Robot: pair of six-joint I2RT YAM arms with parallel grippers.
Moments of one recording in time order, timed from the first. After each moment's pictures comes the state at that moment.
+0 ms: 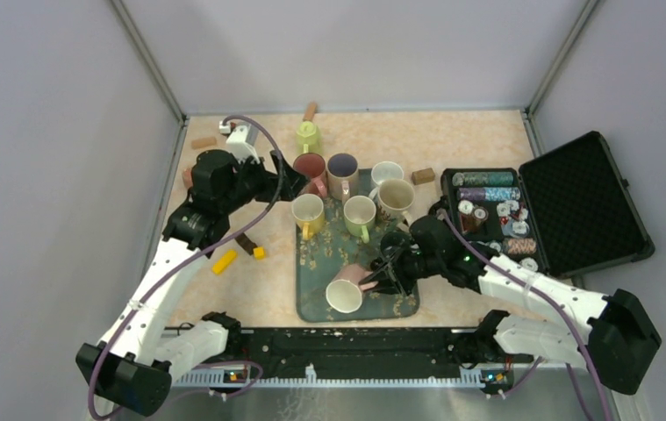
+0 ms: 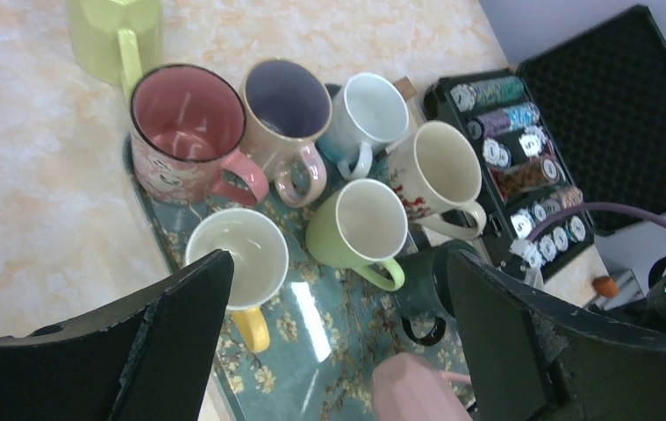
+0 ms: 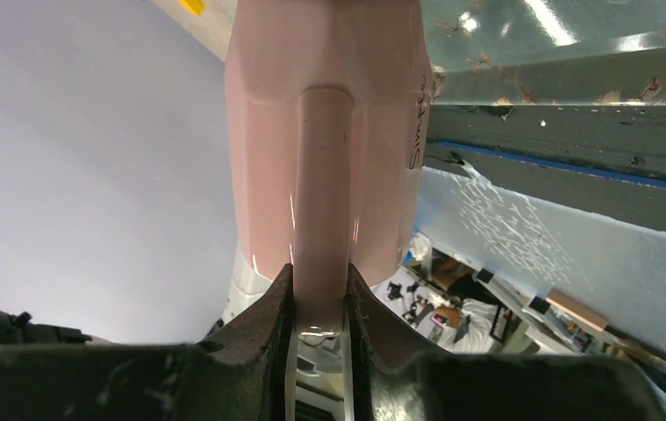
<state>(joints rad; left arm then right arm) -0.33 1.00 1.06 -0.35 0.28 -0.42 0.82 1.05 0.60 -0.35 -0.53 1.76</state>
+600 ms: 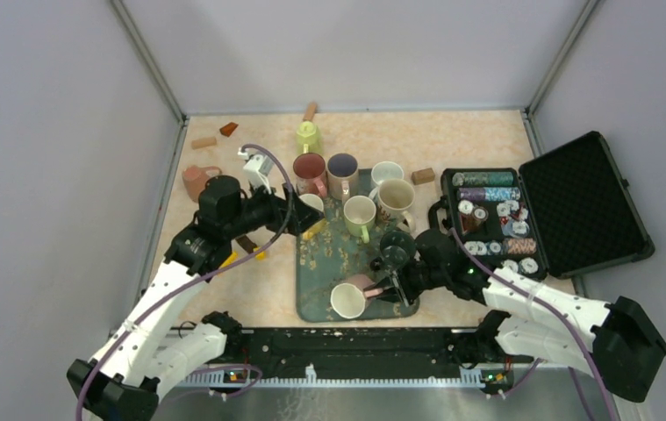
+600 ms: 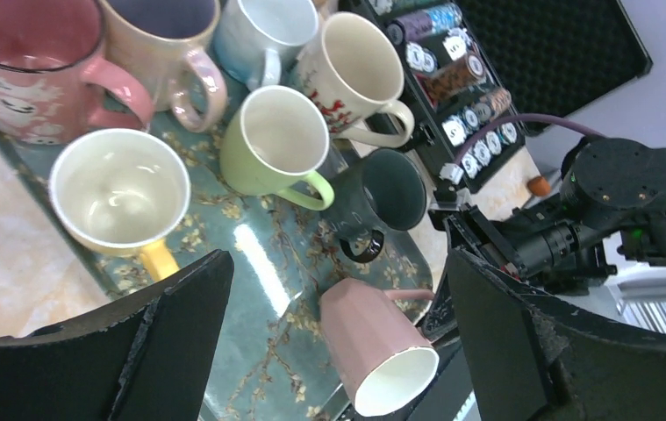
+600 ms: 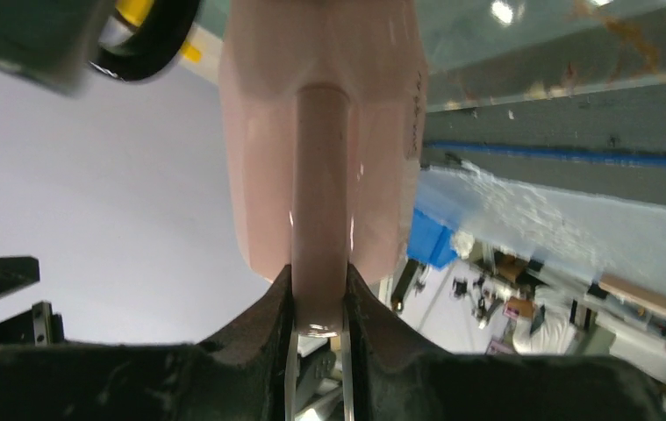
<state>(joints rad) -0.42 0.87 0.89 -0.35 0.42 -0.46 0.83 0.98 0.48 -0.29 -0.49 1.98</state>
